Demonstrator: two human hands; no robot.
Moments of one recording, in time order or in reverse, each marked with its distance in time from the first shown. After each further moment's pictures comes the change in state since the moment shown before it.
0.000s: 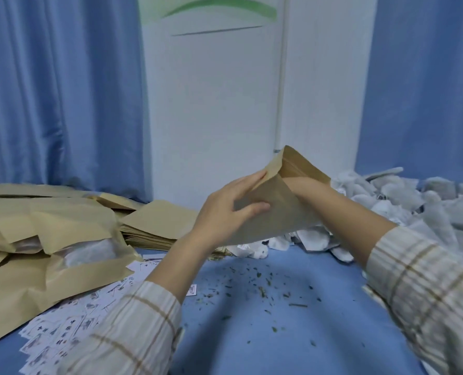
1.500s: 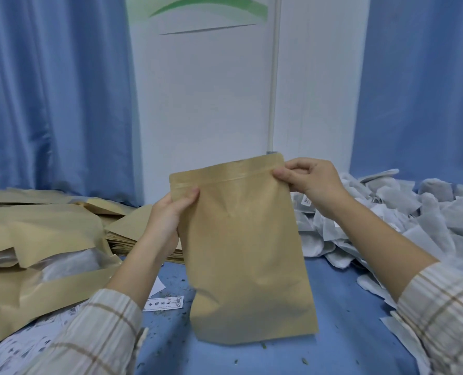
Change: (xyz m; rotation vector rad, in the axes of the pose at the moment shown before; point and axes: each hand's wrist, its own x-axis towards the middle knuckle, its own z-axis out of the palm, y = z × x) left_hand 0.011 -0.053 -0.020 -0.815 0.343 -0.568; right_hand 0.021 0.066 -0.005 1.006 0.338 -0.469
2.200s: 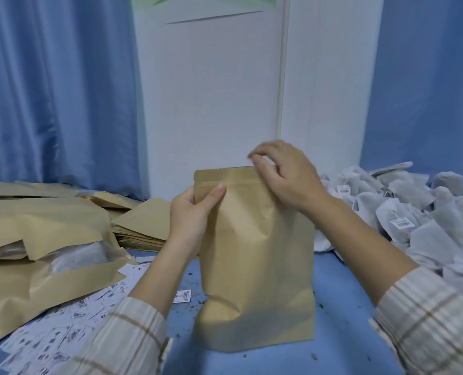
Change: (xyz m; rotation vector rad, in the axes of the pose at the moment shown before) left_hand -0.022 -0.005 0.029 0.114 0.134 0.154; right_hand 0.000 -0.005 0.052 -0.769 0.030 -0.457
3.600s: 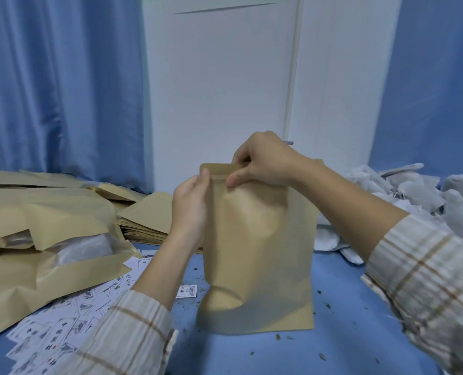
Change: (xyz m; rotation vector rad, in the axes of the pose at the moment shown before) left_hand 0.010 0.005 -0.011 0.044 0.058 0.055; right_hand 0.048 -0.042 0.012 -0.059 -0.488 0.017
